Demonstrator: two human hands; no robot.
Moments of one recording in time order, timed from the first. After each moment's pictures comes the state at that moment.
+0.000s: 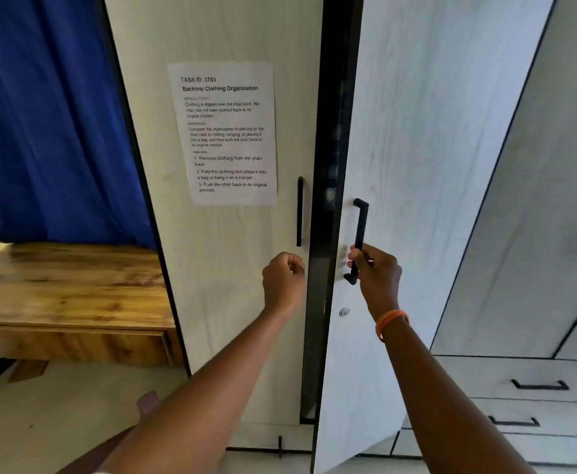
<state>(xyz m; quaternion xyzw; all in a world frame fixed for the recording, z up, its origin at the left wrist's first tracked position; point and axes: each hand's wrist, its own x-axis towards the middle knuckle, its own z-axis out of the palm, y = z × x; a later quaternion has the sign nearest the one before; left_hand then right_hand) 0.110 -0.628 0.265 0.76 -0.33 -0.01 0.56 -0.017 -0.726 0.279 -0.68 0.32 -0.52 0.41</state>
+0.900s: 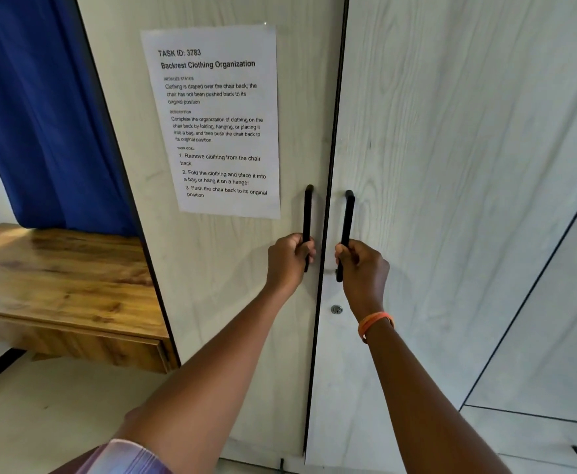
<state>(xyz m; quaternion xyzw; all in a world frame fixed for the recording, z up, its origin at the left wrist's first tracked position) 0.206 -0.742 0.271 0.70 -0.37 -0.03 0.62 0.091 -0.816 0.269 -0.73 0.27 -0.49 0.40</state>
